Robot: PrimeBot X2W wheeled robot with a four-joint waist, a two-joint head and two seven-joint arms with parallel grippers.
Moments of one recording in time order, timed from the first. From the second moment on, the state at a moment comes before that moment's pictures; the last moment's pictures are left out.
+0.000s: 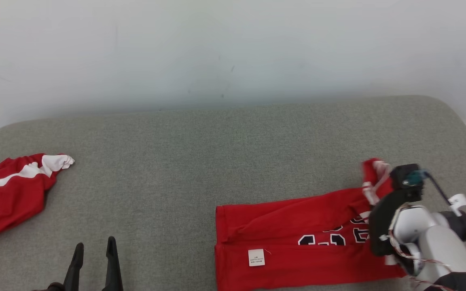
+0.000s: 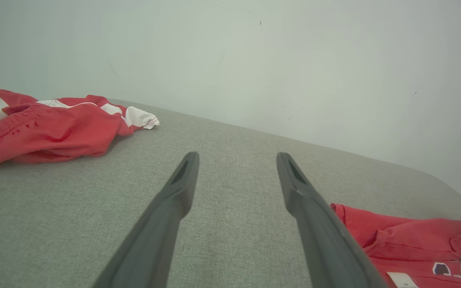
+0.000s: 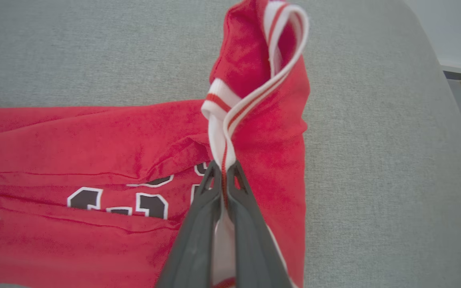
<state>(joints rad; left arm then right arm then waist) 0.07 0.05 0.02 0.10 -0.31 -0.03 -0.26 -0.42 -0.21 0.04 0.53 0.13 0.13 0.60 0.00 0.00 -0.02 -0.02</state>
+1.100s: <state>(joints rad) 0.03 0.05 -0.01 0.13 -0.29 -0.06 -0.26 -0.52 -0.05 0.58 0.62 0.44 0.13 0.49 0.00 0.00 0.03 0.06</state>
